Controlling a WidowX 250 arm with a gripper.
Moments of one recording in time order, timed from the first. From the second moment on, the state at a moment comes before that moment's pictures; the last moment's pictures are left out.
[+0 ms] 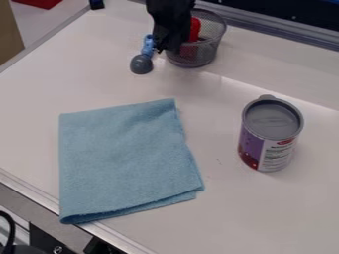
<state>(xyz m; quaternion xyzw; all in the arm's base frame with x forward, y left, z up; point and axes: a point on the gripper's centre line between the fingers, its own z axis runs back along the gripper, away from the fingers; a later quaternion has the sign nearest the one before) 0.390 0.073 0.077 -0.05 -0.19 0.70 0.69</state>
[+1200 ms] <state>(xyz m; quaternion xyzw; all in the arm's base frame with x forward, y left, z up) 0.327 0.088 0.134 -0.07 -0.18 0.41 0.89</state>
